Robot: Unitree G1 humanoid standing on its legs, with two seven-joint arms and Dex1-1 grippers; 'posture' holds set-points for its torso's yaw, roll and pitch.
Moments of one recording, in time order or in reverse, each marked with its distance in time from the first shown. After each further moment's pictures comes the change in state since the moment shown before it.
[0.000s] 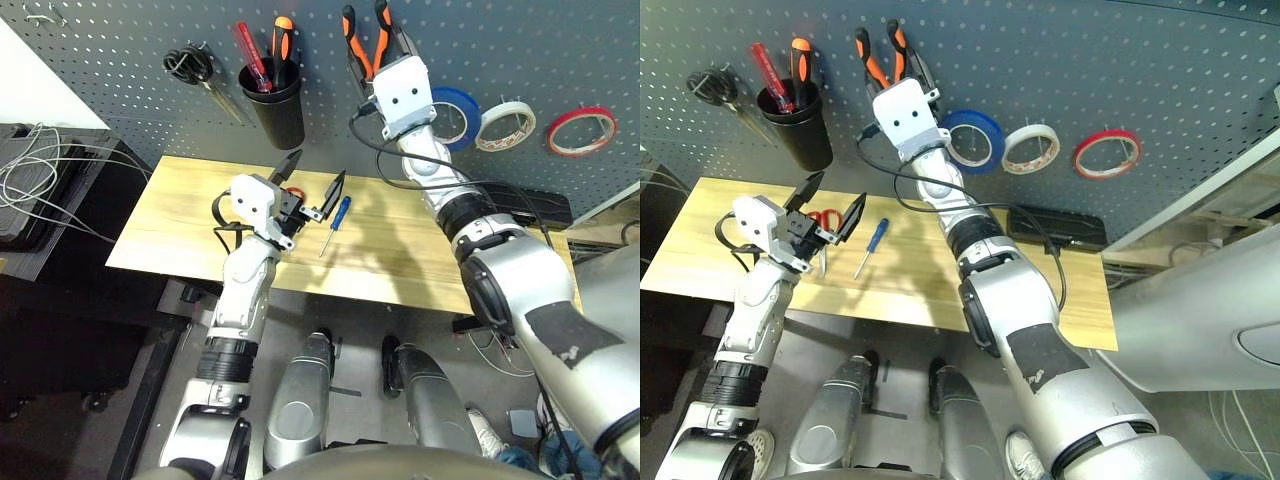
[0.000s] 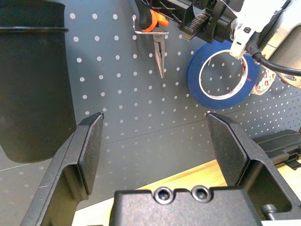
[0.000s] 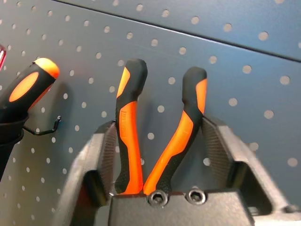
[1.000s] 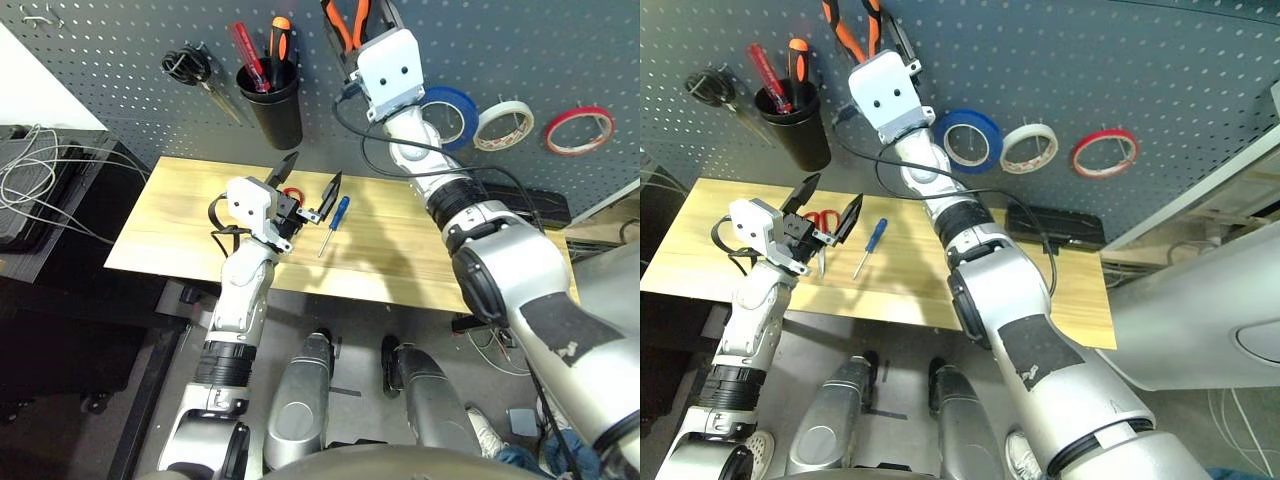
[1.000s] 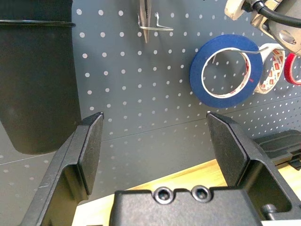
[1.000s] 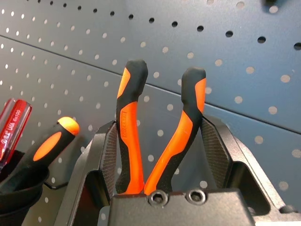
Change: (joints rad) left arm 0.027 0.001 0.004 -0.017 -0.001 0.000 0.021; right arm -0.084 0.027 0.032 0.014 -0.045 -0.044 -0.024
